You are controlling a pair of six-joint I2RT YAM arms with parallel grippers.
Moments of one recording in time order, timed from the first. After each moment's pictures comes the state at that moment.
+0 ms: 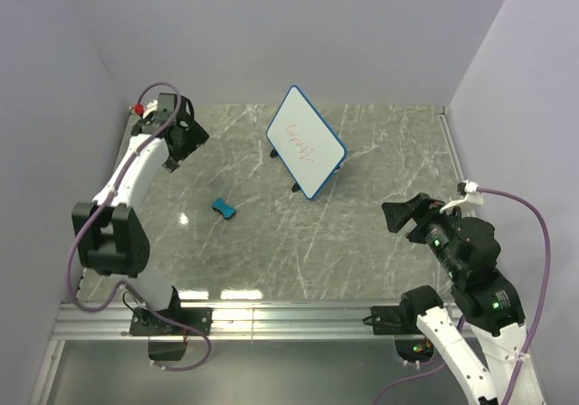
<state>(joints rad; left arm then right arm) -0.08 1.67 1.49 -0.76 -0.26 -0.85 0.32 0.37 0.84 -0.73 0.06 0.58</state>
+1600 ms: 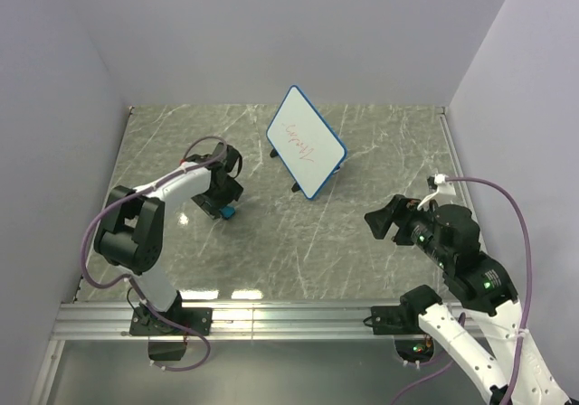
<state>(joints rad) -0.39 1.70 1.12 -0.74 -0.26 -1.22 0.43 0.47 0.84 -0.80 0.01 0.55</state>
